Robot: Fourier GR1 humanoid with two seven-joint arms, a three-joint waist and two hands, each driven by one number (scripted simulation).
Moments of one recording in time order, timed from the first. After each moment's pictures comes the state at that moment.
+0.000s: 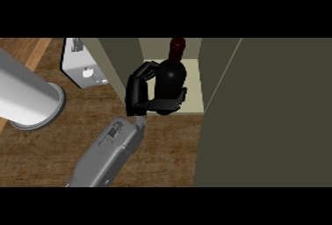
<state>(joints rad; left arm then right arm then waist) -0.63 0.01 -0.35 -1.03 0.37 0.57 -0.41 -0.09 -0.05 0.04 -2.48 -0.11 0.14 0.65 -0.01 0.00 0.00</state>
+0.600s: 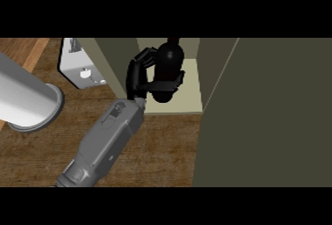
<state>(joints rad) -0.81 0.01 -0.25 -0.76 0.41 0.50 -0.42 -0.08 -0.04 0.04 -2.48 -0.11 0.14 0.66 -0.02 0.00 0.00</state>
